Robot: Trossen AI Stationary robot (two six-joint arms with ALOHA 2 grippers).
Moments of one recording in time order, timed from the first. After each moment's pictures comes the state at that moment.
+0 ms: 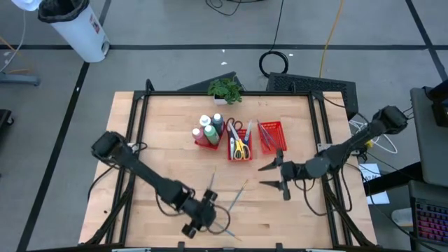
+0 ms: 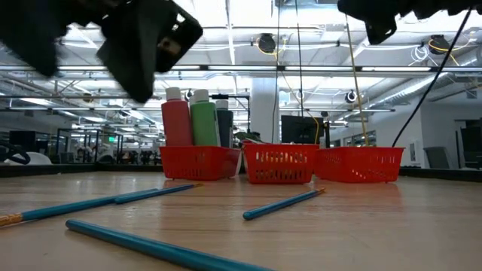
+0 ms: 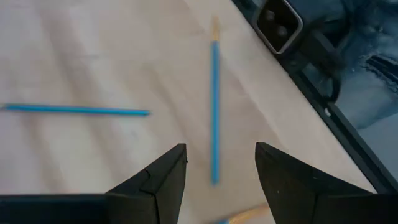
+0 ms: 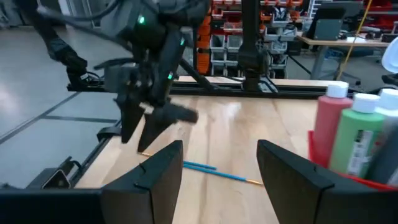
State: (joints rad) left arm -0.57 1.83 1.20 -0.27 0.03 -0.03; right arm 0.52 1.06 0.47 0.47 0.43 0.09
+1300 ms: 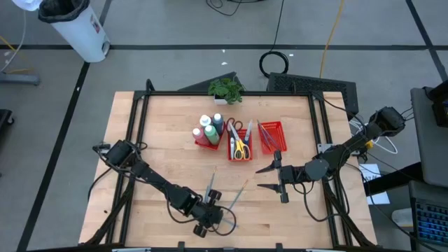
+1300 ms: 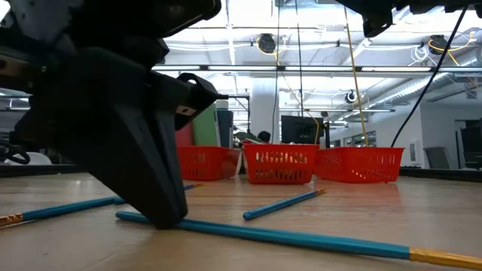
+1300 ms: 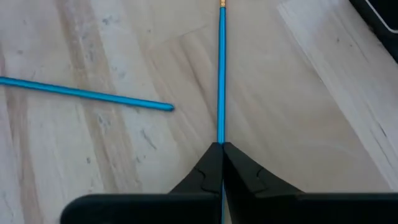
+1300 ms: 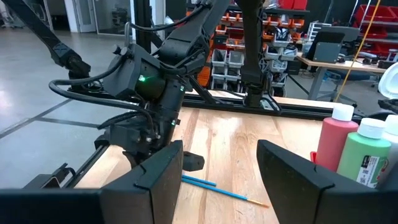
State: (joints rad) left arm -0.56 2.06 1.20 -0.21 -0.10 -0.12; right arm 0.55 1.16 0.47 0.63 0.45 0.00
